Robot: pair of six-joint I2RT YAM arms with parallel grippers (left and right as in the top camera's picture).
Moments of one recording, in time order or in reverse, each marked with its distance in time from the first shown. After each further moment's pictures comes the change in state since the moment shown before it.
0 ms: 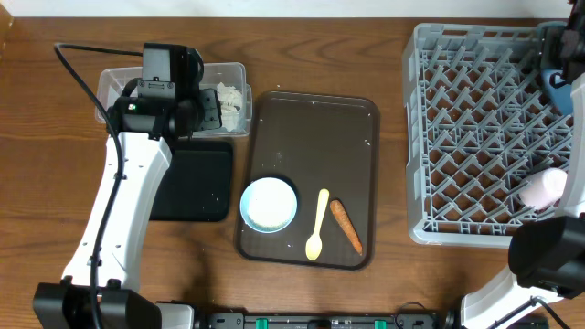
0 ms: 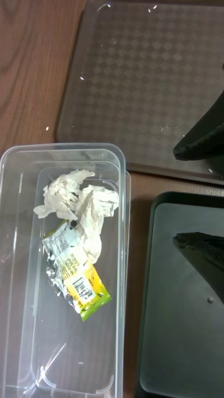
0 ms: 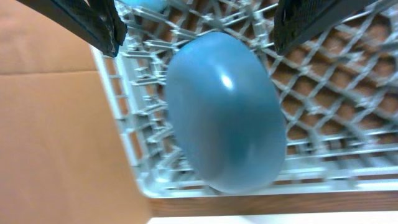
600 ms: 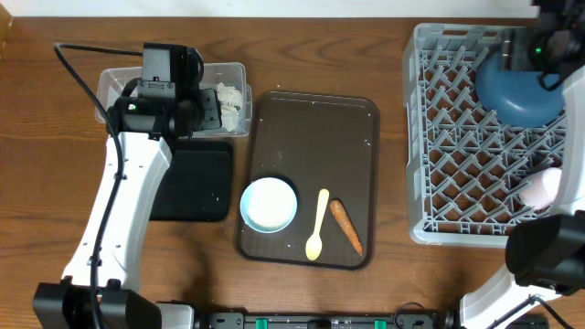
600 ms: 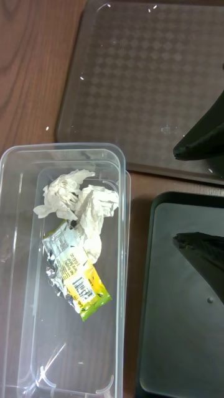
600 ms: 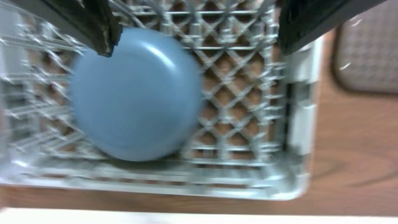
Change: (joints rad) left arm 0.000 0.000 0.000 0.000 0.000 0.000; right arm 0.051 0.006 0.000 -0.061 -0.381 -0.006
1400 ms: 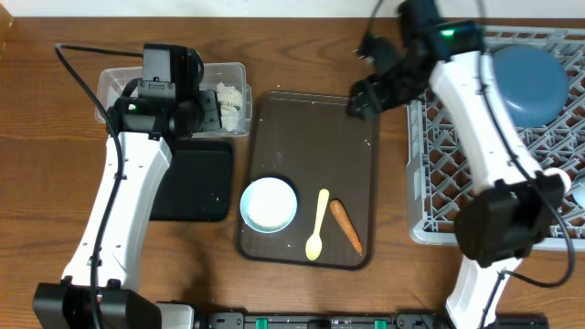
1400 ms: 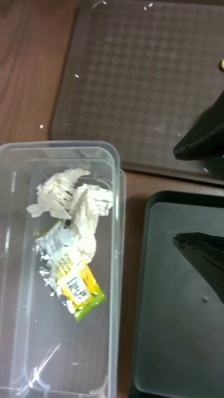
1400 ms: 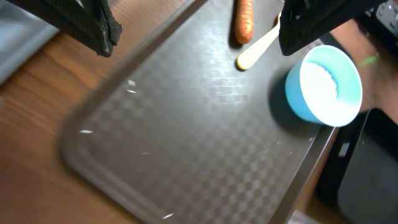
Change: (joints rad) left arm 0.000 0.000 0.000 -0.023 0.000 0.000; right arm 0.462 0.177 -0.001 -0.249 -0.331 -0.050
